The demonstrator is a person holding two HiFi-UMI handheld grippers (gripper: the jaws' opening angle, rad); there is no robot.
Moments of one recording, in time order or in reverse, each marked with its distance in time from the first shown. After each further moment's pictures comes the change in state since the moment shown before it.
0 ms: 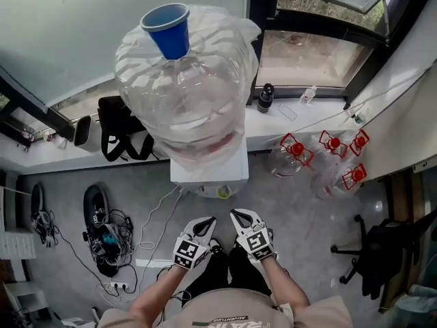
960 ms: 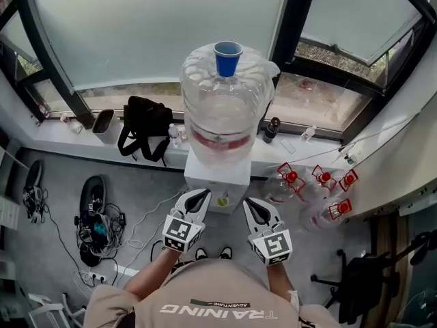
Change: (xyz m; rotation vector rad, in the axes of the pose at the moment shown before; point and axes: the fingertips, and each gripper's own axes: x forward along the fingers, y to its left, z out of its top) left arm -0.101 0.006 0.195 0.085 -0.328 0.229; right arm -0.138 0.006 0.212 -0.102 -0.311 -0.092
